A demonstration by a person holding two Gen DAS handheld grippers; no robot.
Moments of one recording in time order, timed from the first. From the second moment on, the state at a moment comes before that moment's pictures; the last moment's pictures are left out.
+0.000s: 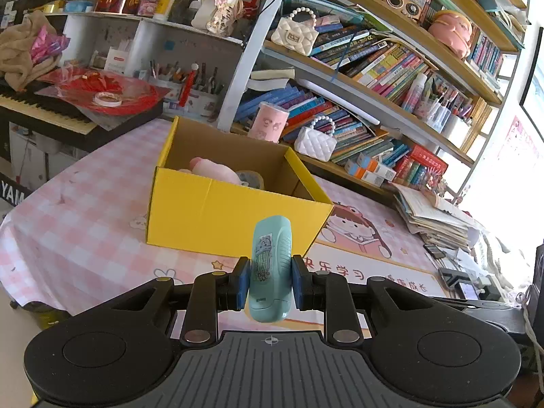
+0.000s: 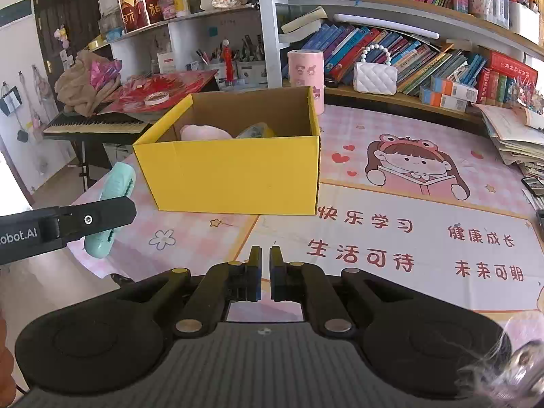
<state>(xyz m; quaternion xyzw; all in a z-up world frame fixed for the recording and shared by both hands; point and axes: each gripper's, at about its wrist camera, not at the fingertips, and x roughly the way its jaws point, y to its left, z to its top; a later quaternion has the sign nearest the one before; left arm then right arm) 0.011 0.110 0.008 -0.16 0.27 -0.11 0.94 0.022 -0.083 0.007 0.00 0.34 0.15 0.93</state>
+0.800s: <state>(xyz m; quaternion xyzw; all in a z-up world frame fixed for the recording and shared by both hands) 0.070 0.109 0.029 -0.17 0.24 -0.08 0.95 0.083 -0.071 0.027 -0.03 0.30 0.17 0.94</state>
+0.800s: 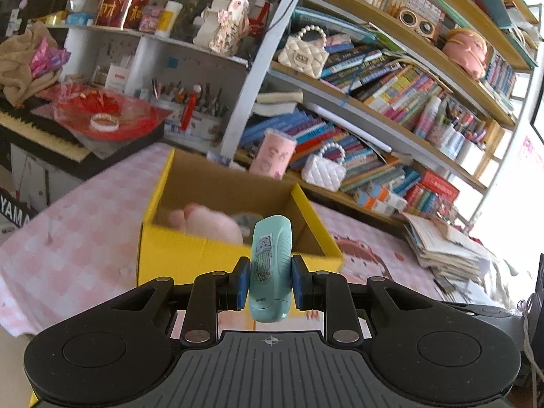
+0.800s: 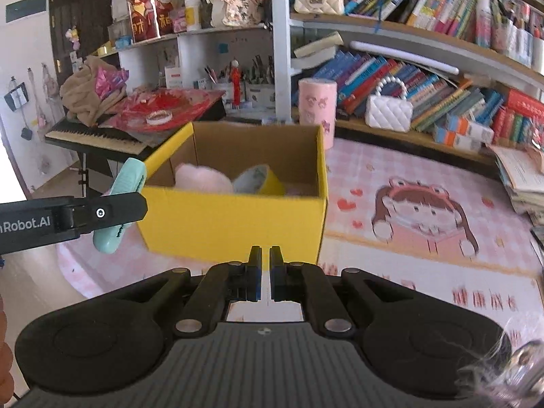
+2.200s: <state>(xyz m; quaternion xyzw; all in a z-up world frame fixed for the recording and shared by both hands) 0.163 0.061 0.027 -0.12 0.25 0.06 0.96 0.242 -0.072 -0.003 -0.05 0.30 0.27 0.91</state>
